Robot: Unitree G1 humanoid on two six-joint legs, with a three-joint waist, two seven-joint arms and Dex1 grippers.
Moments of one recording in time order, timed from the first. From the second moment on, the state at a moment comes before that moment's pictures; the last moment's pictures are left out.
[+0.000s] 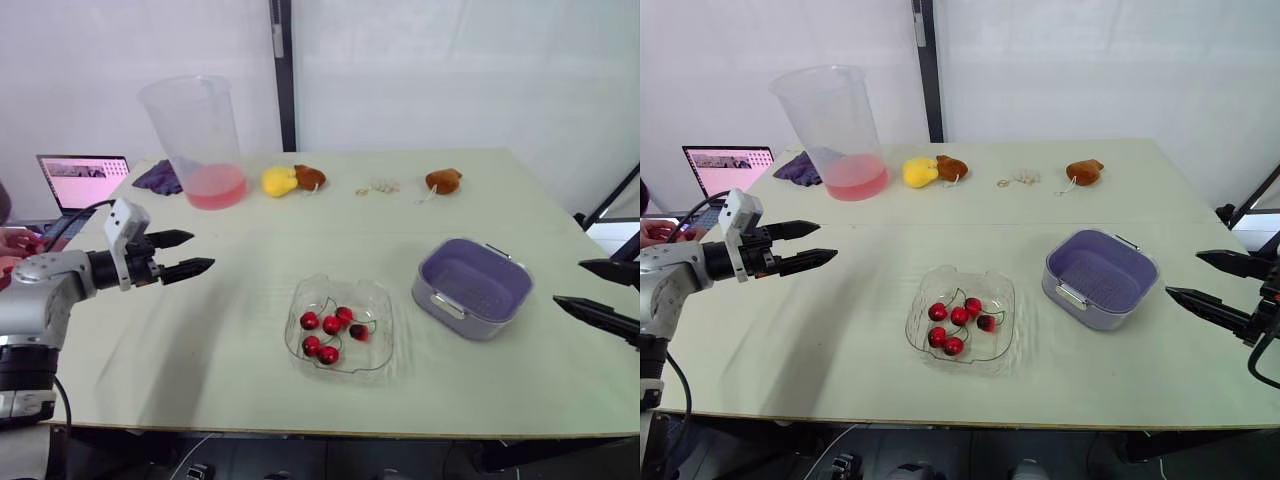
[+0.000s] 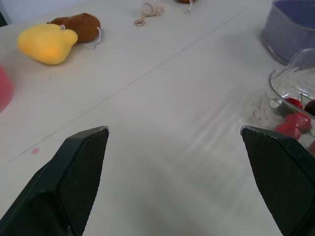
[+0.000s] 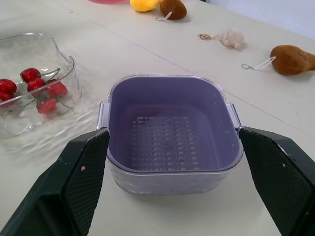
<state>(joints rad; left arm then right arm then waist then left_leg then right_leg) -0.56 0.86 0.18 0.28 -0.47 0.42 -1.17 0.10 -1.04 -0.81 -0.12 0.64 0.53 1.17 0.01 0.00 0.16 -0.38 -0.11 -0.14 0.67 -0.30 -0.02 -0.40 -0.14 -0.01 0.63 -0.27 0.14</state>
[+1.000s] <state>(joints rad) -0.24 0.86 0.21 -0.26 -0.69 0.56 -1.26 -1.04 -0.78 0.61 -0.41 0.52 1.26 0.73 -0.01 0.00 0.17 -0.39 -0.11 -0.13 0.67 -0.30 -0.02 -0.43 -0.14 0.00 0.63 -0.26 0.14</state>
